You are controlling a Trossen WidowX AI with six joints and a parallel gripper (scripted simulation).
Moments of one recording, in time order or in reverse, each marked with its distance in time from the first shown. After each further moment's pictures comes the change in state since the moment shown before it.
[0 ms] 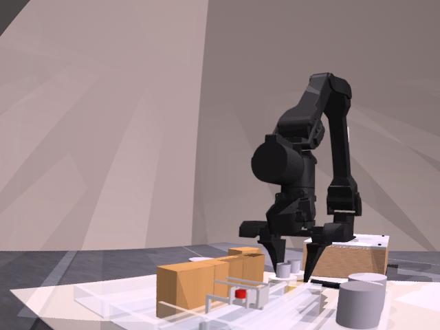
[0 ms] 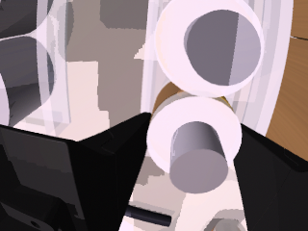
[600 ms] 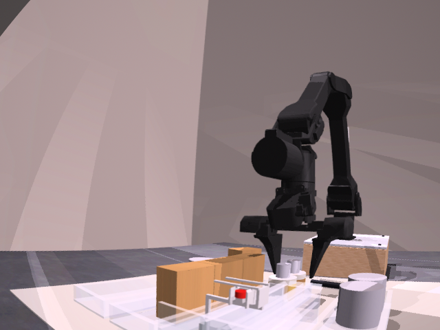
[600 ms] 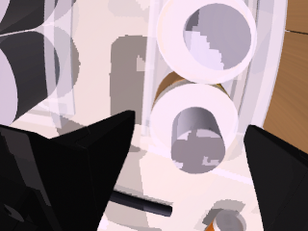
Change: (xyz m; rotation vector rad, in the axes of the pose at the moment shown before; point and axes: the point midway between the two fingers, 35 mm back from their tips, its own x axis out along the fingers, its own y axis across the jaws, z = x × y) arm -0.009 0.000 -0.002 0.003 0.011 0.000
